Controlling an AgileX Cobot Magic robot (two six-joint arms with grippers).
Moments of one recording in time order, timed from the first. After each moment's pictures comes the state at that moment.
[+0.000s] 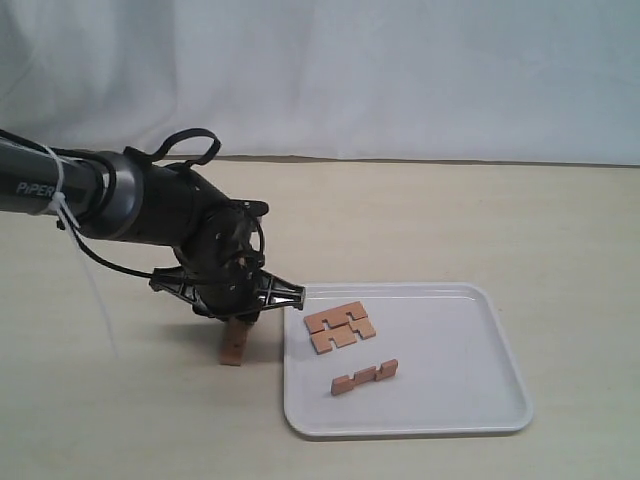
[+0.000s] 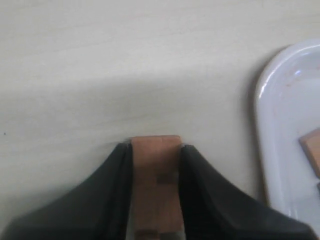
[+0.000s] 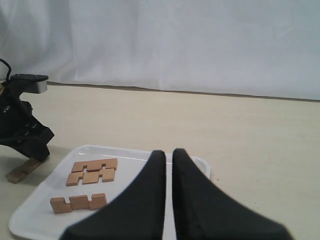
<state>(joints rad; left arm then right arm) -0.62 2.10 -1.28 0.18 0.55 -0.59 0.10 0.00 0.00 -0.01 0.22 0.04</state>
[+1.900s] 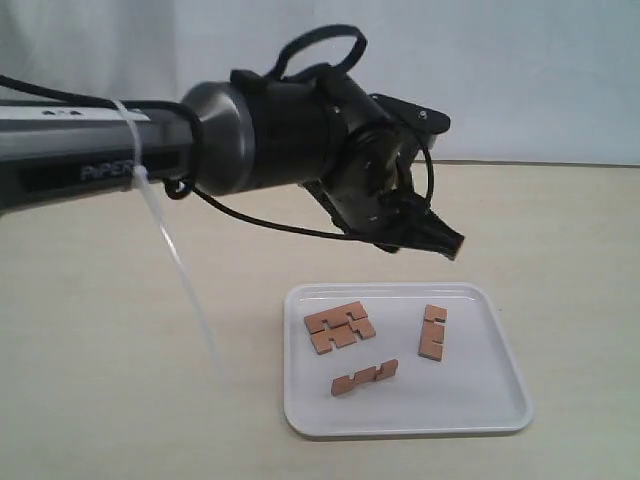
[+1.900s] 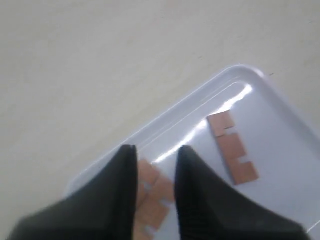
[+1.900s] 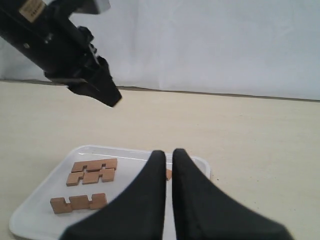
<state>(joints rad) -0.88 2.11 -1.74 0.27 0.74 -0.41 0.10 0.00 0.00 -0.01 0.22 0.04</state>
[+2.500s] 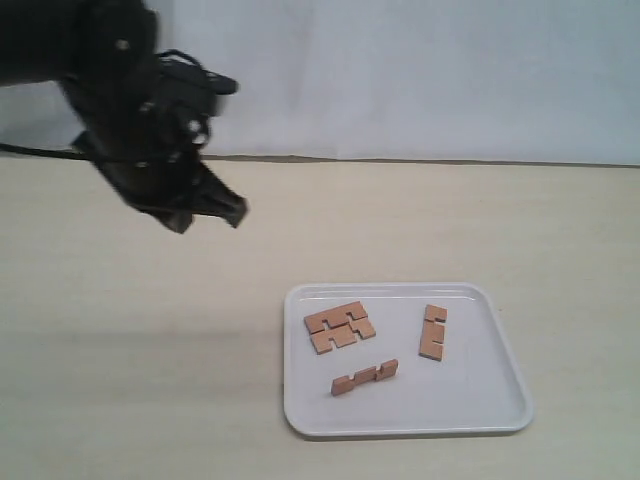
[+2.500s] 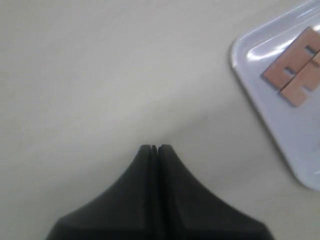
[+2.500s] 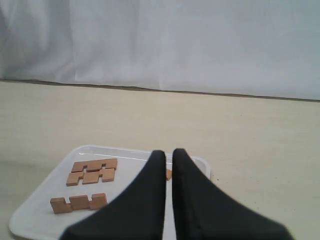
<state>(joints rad) -0.53 1.76 -1.41 0.11 0.99 -0.10 0.10 0.00 0.00 -0.01 0.22 0.04</state>
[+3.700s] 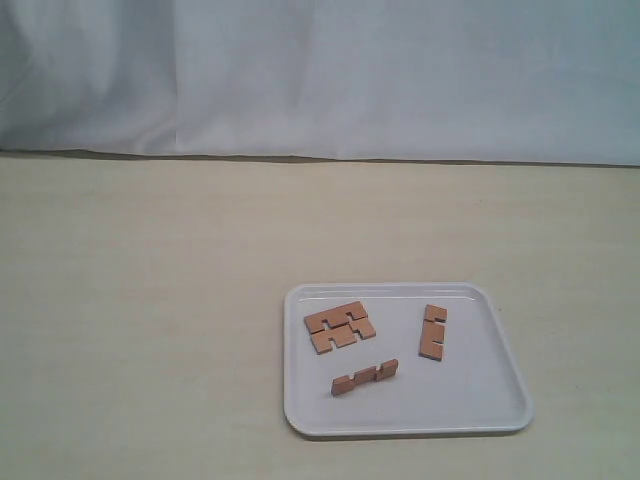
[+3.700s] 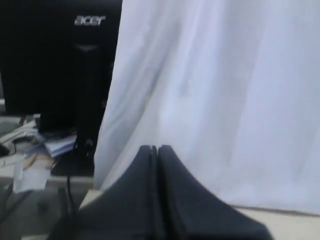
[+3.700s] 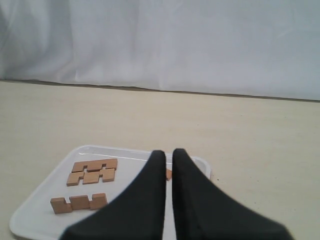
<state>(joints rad) 0.13 0.30 -0.38 -0.08 0.07 0.05 0.10 0.00 0.00 -0.01 0.22 0.04</state>
